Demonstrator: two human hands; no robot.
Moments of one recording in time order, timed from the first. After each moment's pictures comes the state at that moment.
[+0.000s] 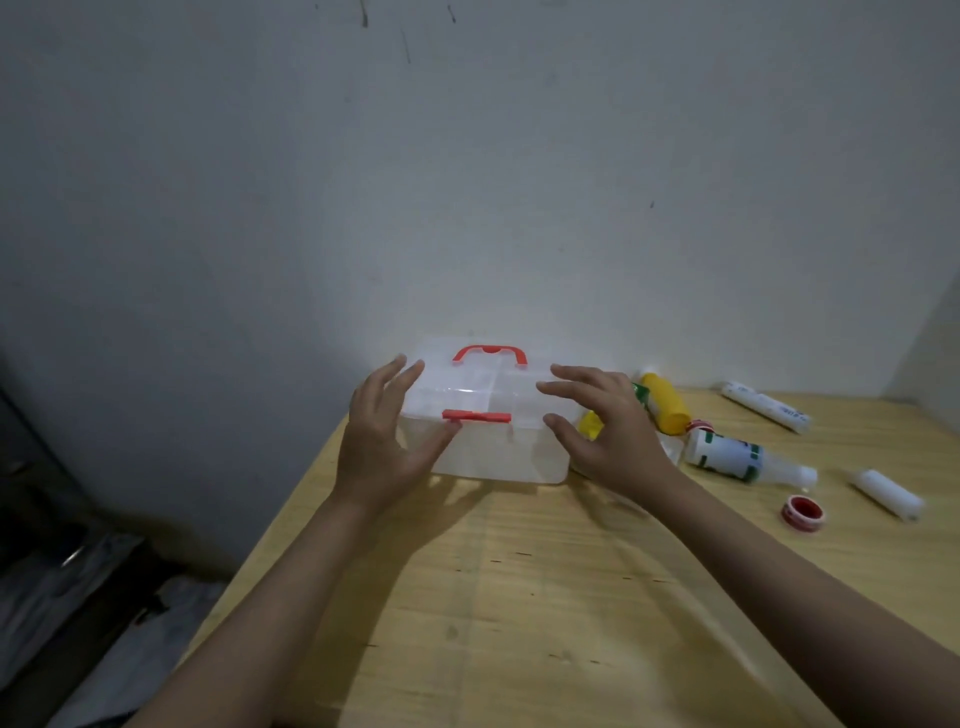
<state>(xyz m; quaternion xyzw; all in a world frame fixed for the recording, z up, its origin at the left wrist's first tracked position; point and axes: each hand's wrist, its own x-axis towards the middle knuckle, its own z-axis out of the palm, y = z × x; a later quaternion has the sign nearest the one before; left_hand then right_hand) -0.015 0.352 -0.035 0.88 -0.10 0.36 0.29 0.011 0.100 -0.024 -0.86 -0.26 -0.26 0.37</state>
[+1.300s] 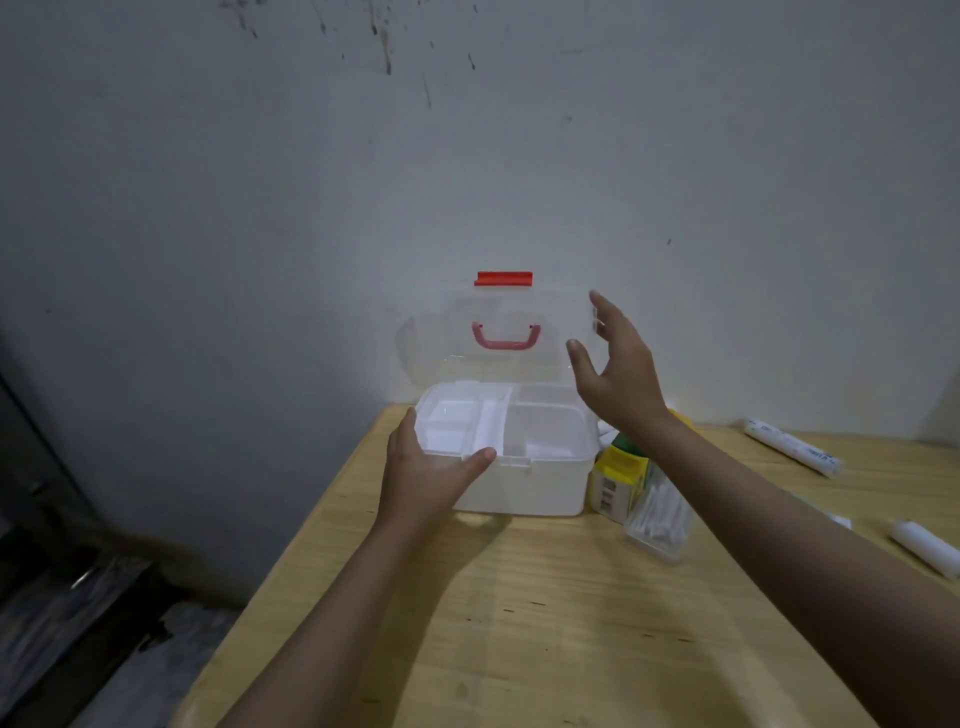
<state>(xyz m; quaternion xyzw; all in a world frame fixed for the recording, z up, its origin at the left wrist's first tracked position) 0.004 0.326 -0.038 0.84 0.10 0.19 0.50 0.092 0.114 0.027 -0.81 -0.21 -0.33 0.43</state>
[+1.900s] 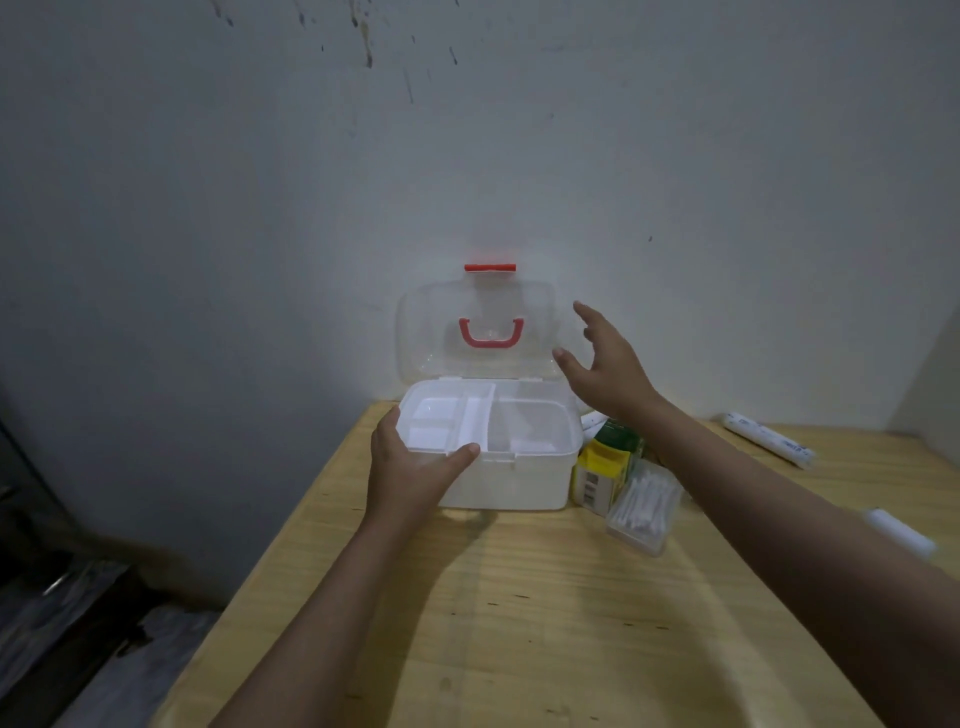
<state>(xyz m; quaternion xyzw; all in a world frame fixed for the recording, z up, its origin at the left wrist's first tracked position) 0.009 0.324 -0.042 0.82 0.12 0.20 0.52 0.103 0.102 0.030 -0.88 -0.17 -0.21 0.40</state>
